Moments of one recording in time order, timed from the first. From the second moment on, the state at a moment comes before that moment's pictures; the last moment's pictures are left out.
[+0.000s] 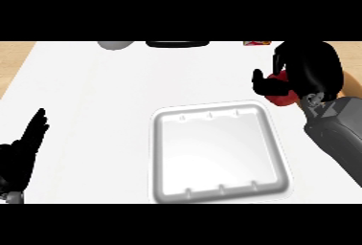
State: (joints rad) left arm 0.07 0.37 0.07 -1.56 -0.02 0.11 0.13; right arm -0.77 -0.64 0.53 -1.48 0.64 0.01 0.86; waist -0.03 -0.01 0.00
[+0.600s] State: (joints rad) left arm 0.04 0.34 0.07 -1.56 -0.05 0.09 0.14; right arm -0.67 -0.74 0.19 -1.57 0.59 -0.08 0.75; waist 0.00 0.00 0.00
